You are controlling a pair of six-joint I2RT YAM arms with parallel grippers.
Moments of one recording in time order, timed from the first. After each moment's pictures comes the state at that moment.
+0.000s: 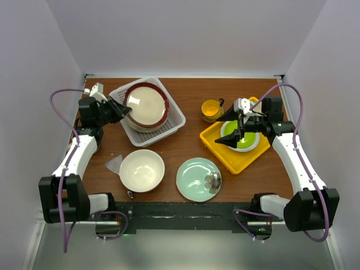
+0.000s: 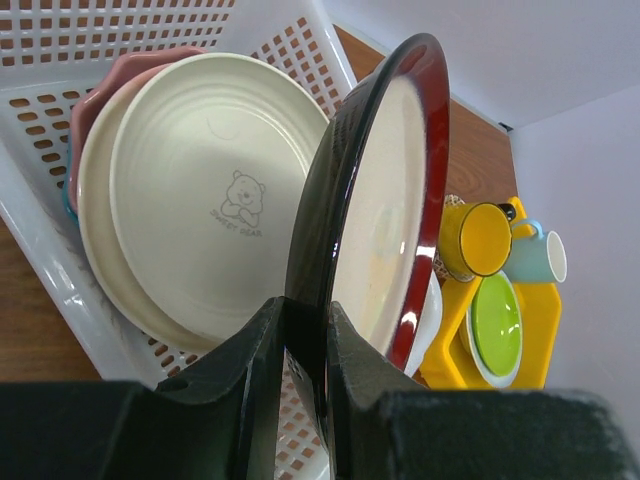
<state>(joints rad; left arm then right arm) 0.08 1.23 0.82 0.04 0.45 -0.63 0.07 1.19 1.02 -0.55 -1.30 -0.73</state>
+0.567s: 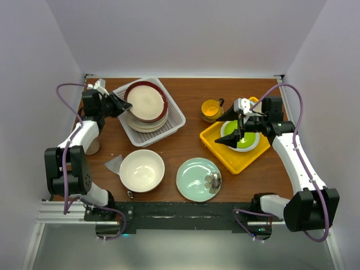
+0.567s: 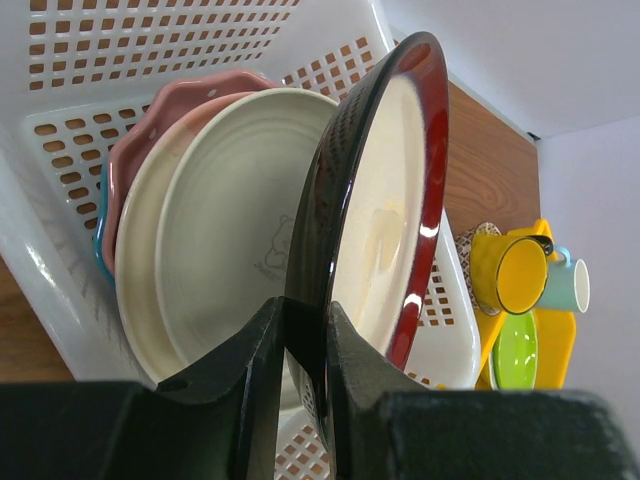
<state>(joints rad) 0.11 1.51 0.95 0.09 0.48 -0.63 0.07 1.19 1.02 -0.55 -1.30 -0.73</state>
